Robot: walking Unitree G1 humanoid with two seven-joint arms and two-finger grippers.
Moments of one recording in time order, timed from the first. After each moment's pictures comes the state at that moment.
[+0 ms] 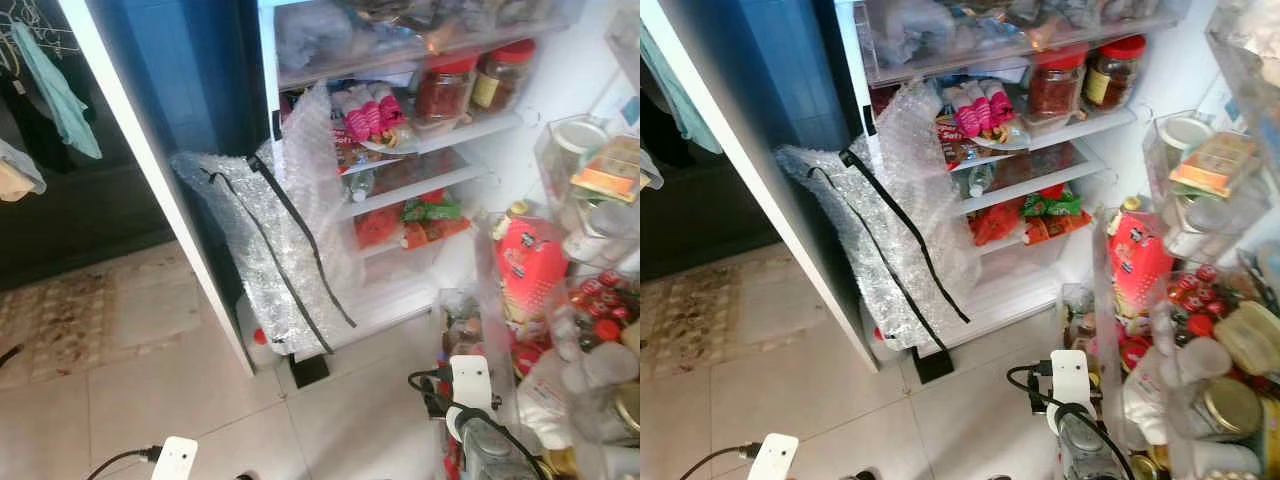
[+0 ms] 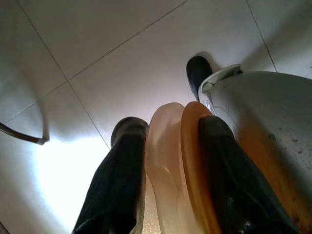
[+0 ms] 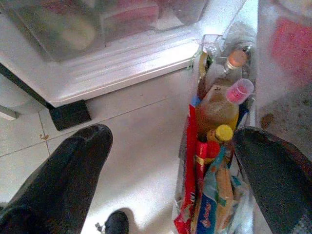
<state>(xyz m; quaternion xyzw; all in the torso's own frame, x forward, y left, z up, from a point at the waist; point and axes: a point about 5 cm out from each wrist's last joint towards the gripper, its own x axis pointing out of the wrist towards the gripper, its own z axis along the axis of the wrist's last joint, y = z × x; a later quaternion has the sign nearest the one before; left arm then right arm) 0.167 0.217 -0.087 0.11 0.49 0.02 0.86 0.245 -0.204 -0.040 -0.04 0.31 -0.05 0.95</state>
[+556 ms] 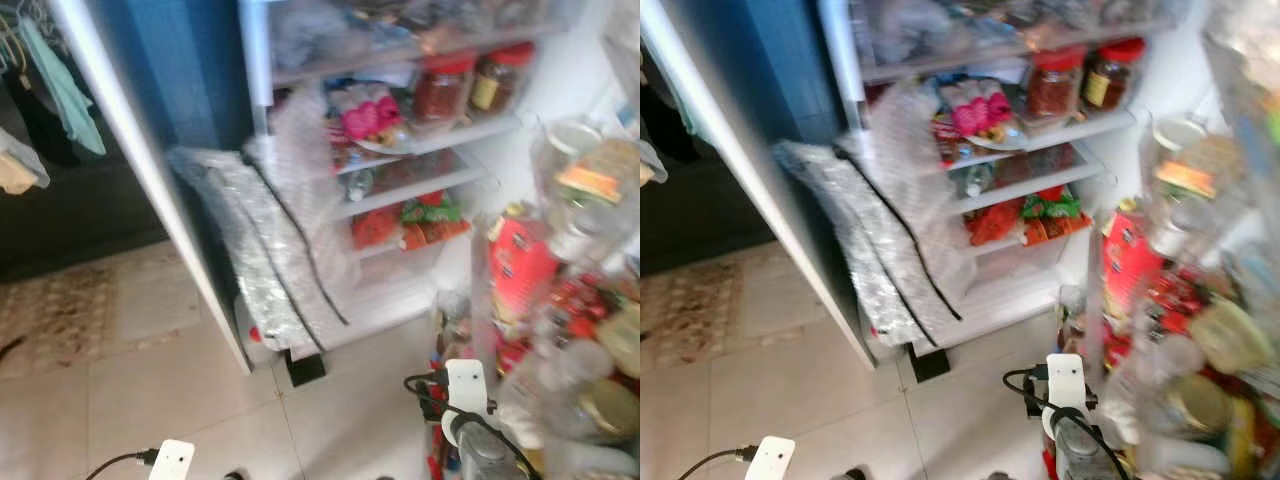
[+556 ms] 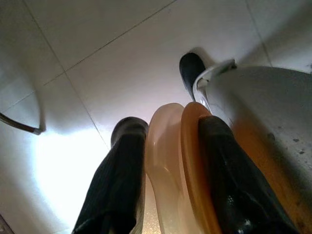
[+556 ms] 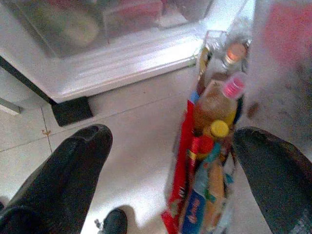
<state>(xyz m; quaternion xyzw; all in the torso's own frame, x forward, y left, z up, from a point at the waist) 0.166 0.218 -0.087 0.12 0.49 0.02 0.86 0.240 -0.201 -0.044 -0.04 0.32 -0.04 0.95</state>
